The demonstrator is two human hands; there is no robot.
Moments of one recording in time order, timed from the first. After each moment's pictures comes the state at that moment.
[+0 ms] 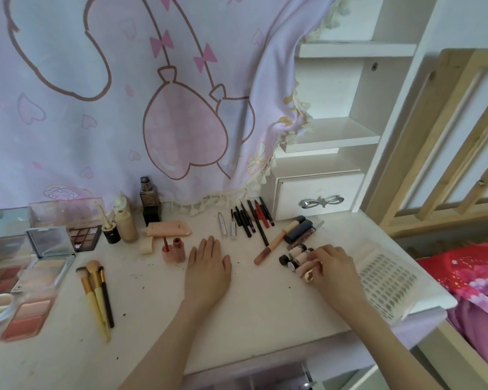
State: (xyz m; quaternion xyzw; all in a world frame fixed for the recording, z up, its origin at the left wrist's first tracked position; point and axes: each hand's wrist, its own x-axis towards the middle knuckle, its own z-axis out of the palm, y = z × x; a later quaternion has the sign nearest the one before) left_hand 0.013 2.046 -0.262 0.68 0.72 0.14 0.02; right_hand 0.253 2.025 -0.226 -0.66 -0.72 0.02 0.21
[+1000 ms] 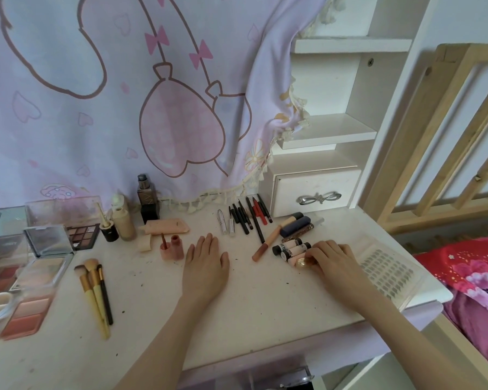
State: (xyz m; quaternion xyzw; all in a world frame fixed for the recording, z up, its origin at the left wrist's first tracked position) left_hand 0.011 2.047 -0.266 0.68 0.71 0.15 0.03; right_hand 0.280 2.033 -0.234 -0.53 -0.83 -0.10 0.16
